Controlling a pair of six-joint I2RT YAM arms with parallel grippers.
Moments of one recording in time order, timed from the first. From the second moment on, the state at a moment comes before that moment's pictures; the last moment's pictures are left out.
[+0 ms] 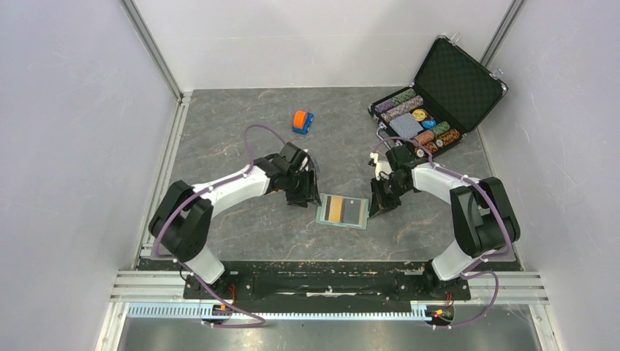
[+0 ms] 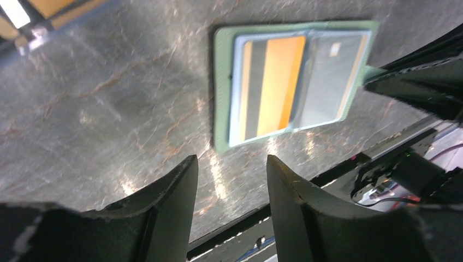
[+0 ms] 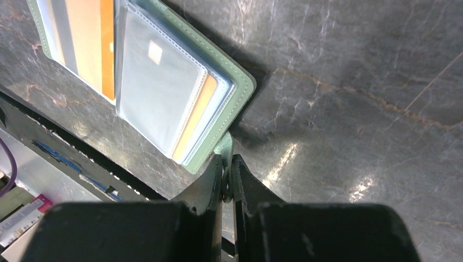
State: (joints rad) left arm -0.66 1.64 1.06 -0.48 0.25 -0.66; right arm 0.29 1.61 0.86 -0.58 -0.47 0.08
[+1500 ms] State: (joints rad) left arm -0.72 1.77 1.00 -0.16 0.42 -0.73; right arm 0.28 1.58 0.77 -0.67 -0.53 0.03
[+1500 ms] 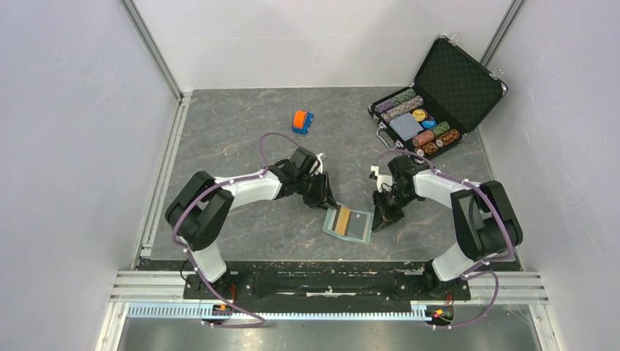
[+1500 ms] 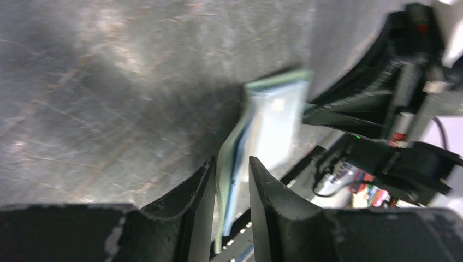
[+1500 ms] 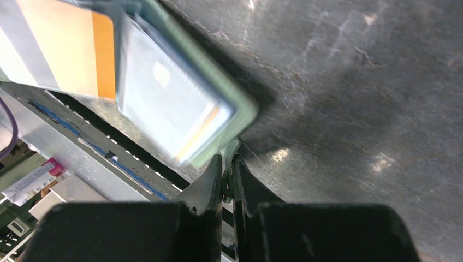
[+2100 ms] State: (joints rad) left arm -0.78 1.76 1.12 -0.32 0.44 -0.72; right arm 0.29 1.61 0.77 -0.59 -0.62 0.07
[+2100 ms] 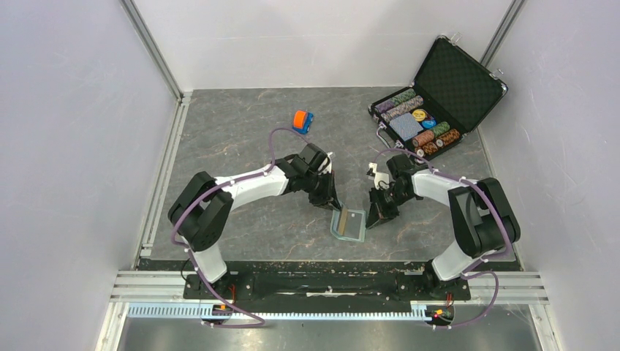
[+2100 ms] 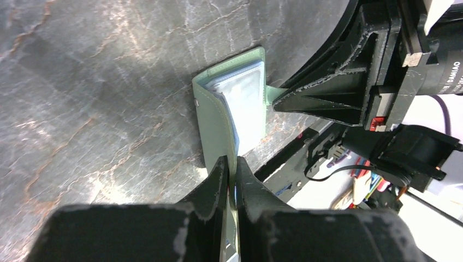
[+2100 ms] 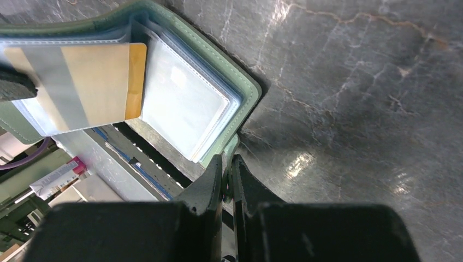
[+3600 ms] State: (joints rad) left arm -0.84 1.98 1.33 -0.55 0.43 -0.61; right arm 0.28 1.58 0.83 -0.49 -0.72 0.16
